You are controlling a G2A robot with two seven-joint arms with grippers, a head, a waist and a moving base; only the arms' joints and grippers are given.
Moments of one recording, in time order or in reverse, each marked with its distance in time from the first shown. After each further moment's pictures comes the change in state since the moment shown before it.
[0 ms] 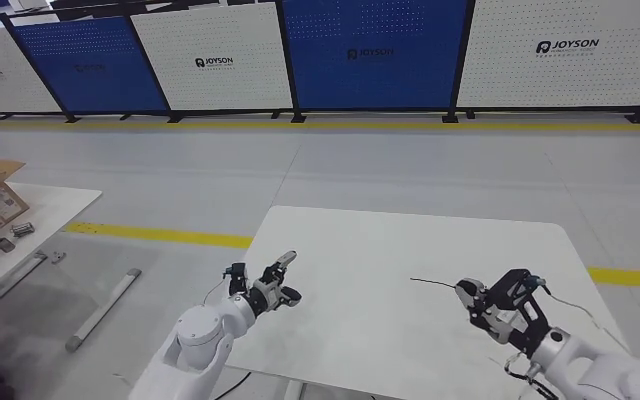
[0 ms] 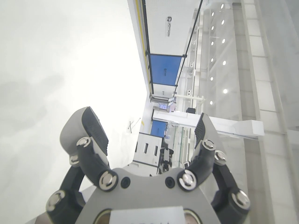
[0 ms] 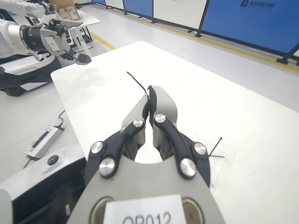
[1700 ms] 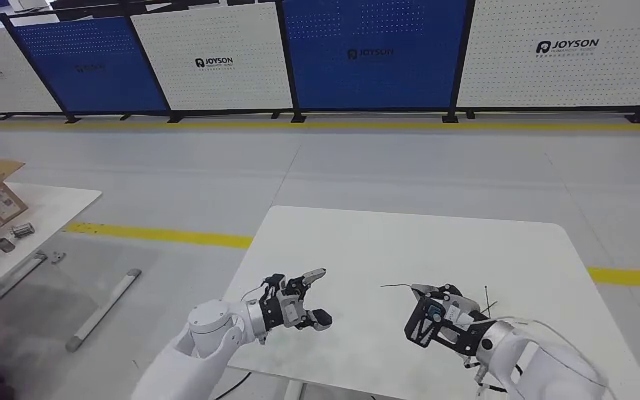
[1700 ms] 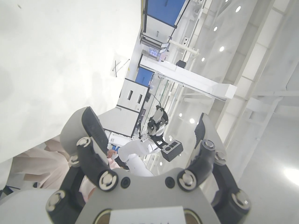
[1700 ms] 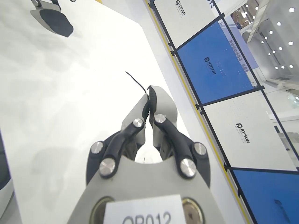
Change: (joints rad) left arm -0.109 0.094 0.198 0.102 -0.295 0.000 -0.245; right arm 0.224 -0.016 -0.320 -0.118 -0.663 0.000 0.086
